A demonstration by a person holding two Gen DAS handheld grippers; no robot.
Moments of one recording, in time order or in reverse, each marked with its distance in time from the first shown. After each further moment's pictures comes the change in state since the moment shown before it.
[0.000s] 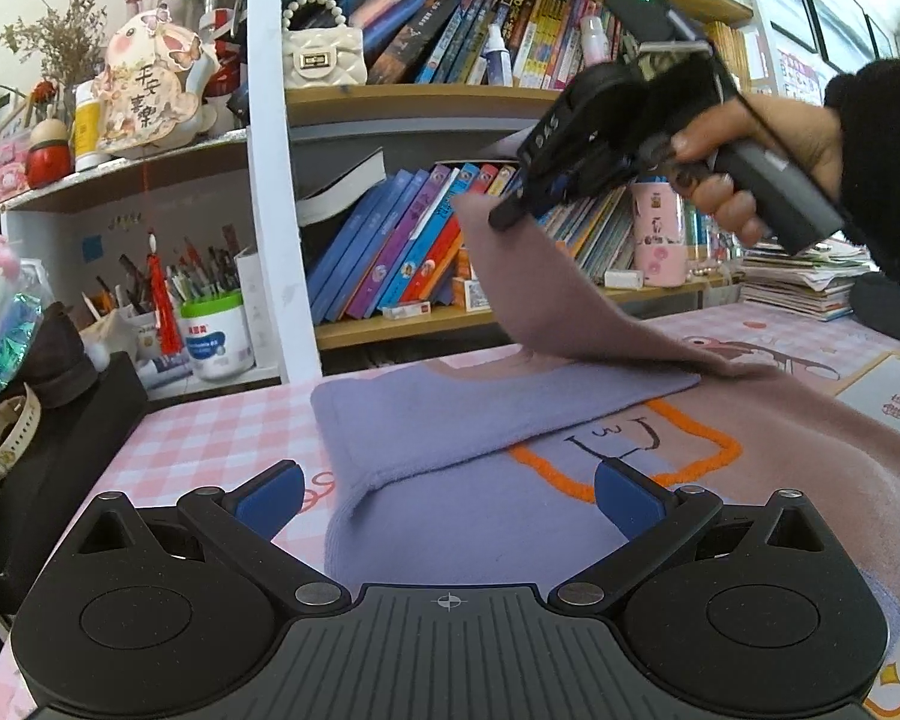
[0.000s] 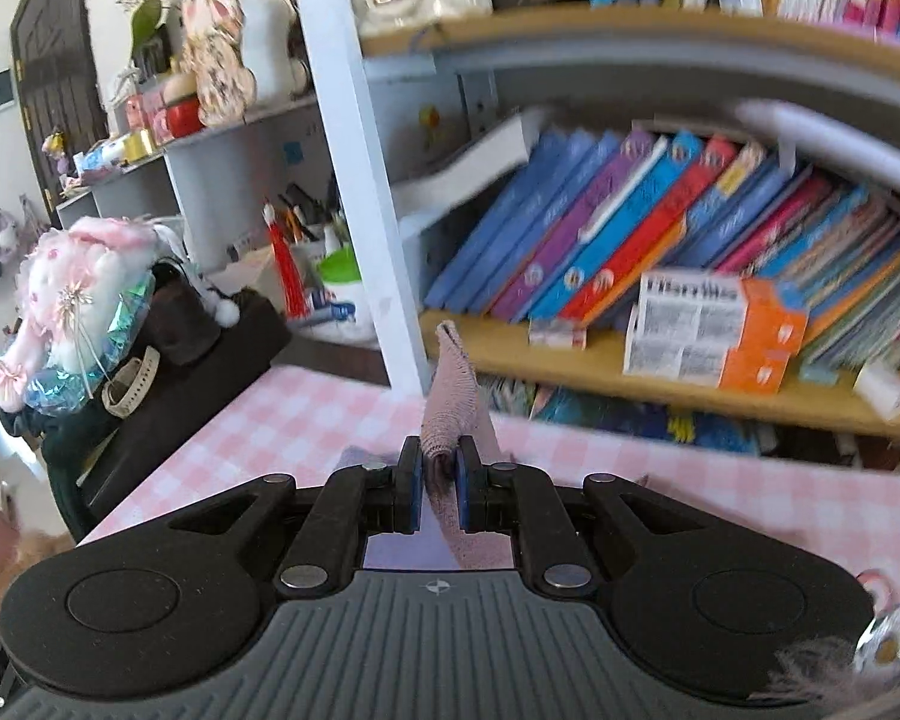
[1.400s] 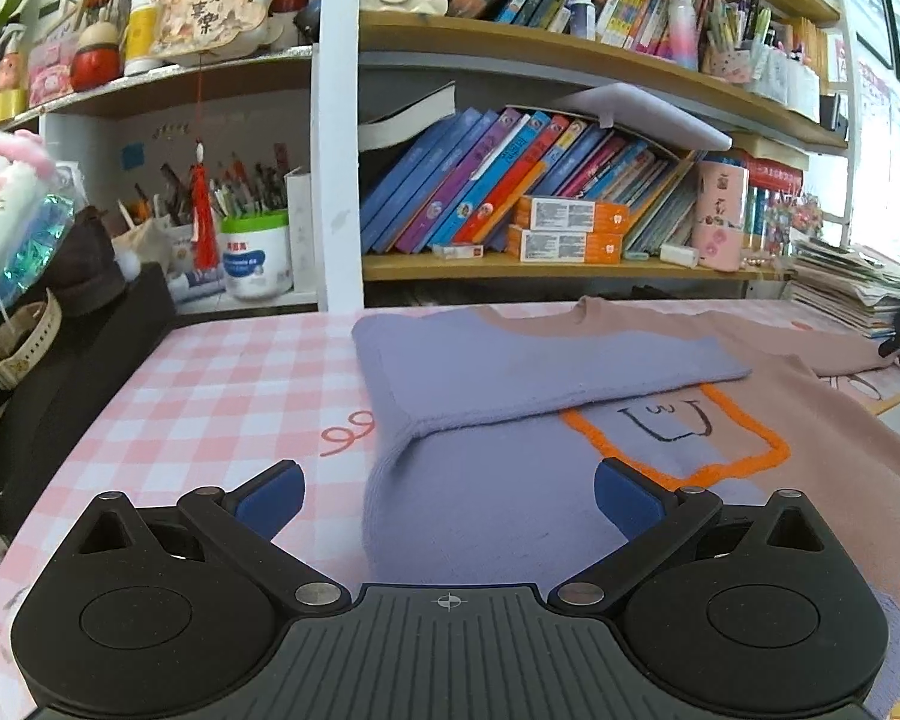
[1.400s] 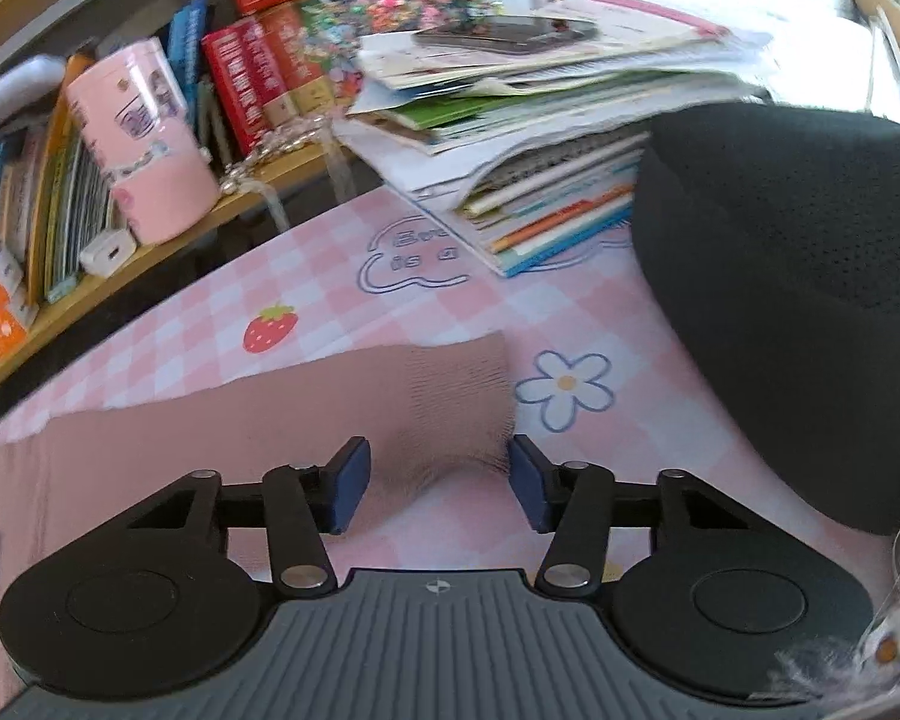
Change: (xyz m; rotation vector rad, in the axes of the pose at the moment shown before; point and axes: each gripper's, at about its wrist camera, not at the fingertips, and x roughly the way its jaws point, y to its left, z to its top) left arm 0.017 0.023 -0.003 -0.137 0.119 0.047; right arm -0.177 -0.332 -0.190 0.572 0.022 -0.736
